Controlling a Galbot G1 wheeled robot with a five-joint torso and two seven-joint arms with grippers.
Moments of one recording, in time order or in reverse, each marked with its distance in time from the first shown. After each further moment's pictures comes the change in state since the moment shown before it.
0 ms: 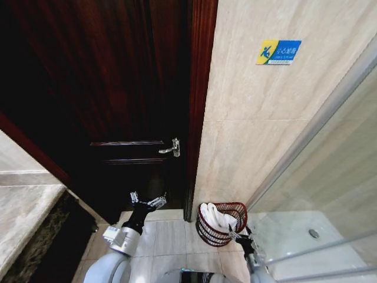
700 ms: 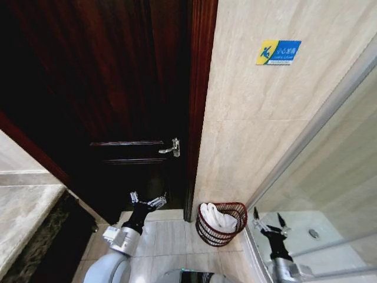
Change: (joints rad) left arm 0.000 0.000 0.000 0.000 0.000 0.000 0.000; right arm -0.263 0.045 0.109 0.566 0.123 0.063 0.070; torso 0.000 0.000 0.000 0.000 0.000
